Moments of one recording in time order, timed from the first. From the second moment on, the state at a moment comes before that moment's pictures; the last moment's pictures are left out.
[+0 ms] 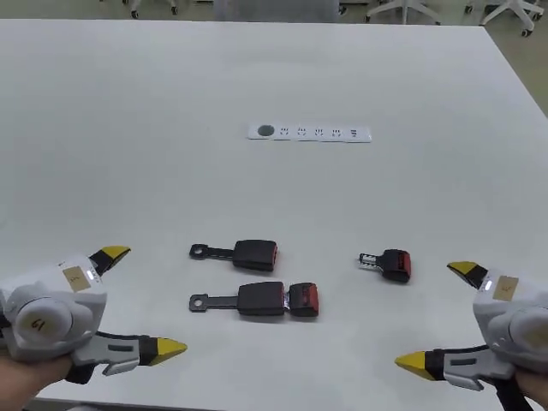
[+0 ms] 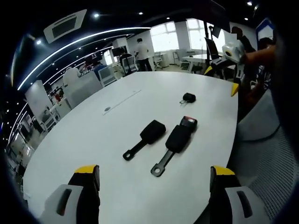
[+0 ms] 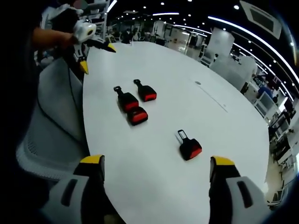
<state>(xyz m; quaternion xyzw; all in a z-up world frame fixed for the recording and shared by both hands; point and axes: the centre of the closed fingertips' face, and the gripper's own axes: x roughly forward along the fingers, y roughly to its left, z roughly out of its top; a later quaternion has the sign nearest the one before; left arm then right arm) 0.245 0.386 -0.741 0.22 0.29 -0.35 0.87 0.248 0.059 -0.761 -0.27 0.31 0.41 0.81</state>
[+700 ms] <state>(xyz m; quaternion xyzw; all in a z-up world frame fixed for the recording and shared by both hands) 0.243 0.389 -0.746 0.20 0.29 -0.34 0.87 0.240 0.046 -0.769 -0.26 0.34 0.38 0.82</state>
